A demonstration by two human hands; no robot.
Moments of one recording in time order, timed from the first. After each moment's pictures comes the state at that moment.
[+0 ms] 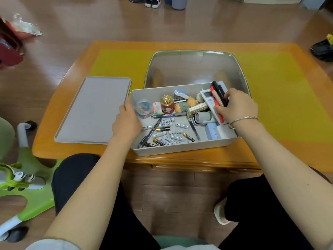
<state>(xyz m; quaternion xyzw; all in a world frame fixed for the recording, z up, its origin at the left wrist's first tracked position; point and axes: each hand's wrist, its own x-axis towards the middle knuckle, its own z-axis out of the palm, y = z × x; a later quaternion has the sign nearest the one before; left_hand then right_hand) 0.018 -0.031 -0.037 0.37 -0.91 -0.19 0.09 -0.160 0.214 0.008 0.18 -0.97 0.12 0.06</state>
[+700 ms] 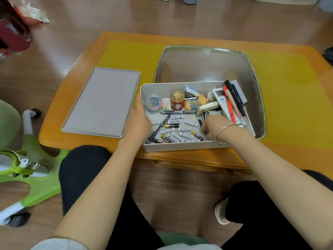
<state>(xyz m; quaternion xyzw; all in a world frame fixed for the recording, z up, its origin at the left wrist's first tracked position) 0.025 -0.031 -0.056 0.36 -0.87 -0.31 0.14 -0.109 0.164 -0.009 0.36 -0.90 -0.07 -0.25</state>
